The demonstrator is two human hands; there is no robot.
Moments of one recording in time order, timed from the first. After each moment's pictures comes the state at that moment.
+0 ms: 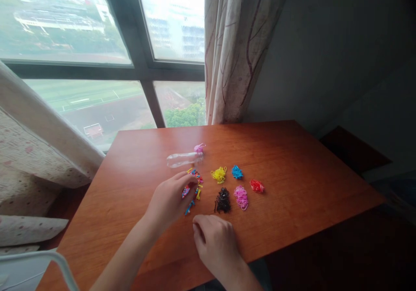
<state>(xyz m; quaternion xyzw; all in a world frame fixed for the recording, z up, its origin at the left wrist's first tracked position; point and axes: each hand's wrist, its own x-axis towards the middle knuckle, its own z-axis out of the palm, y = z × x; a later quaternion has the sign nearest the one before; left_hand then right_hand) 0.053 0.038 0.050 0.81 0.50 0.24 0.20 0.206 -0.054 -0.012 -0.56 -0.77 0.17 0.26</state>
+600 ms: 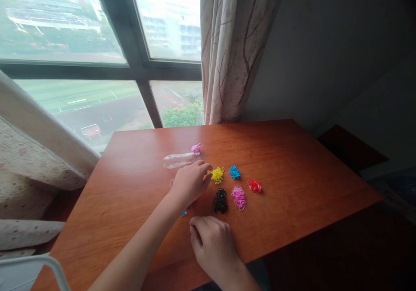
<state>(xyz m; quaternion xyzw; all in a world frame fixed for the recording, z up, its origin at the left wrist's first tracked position) 0.104 0.081 0.045 0.84 0.51 0.15 0.12 0.206 -0.055 -0.010 -0.56 -0.77 0.17 0.25</state>
